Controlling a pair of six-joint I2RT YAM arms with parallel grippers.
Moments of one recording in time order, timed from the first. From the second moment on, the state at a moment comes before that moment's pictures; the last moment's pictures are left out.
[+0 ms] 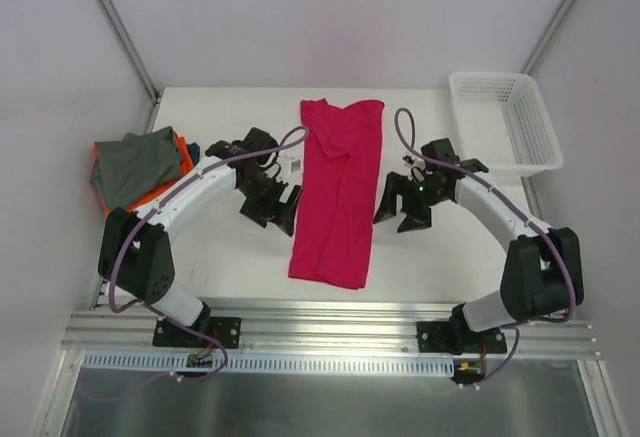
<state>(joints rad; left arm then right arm) -0.48 1.57 1.30 -1.03 0.35 -0.05 0.25 1.49 1.12 -0.80 -0.52 0.38</state>
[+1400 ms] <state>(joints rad) -0.32 1.52 0.62 -0.39 0.78 -0.62 0.41 1.42 0.52 -0.26 -0.62 1.04</state>
